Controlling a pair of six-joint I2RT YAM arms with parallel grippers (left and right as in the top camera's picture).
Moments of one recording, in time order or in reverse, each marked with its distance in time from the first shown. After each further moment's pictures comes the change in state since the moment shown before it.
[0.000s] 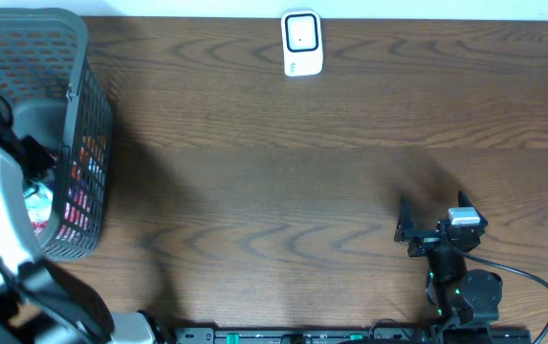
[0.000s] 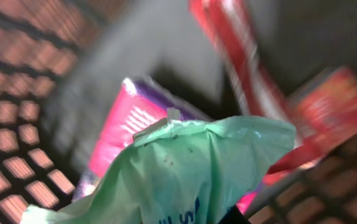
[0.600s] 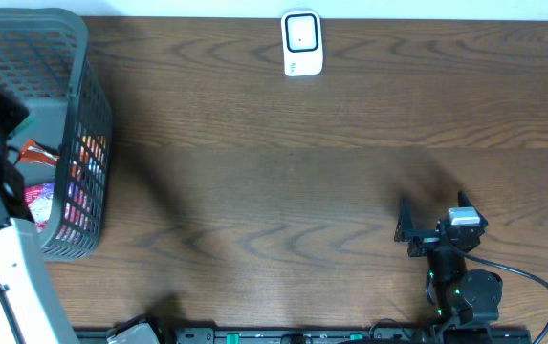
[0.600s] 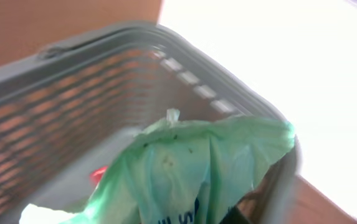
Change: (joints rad) left arm -0.086 -0.377 0.021 0.381 0.206 -0.154; right arm 0.000 0.000 0.000 0.000 0.000 0.000
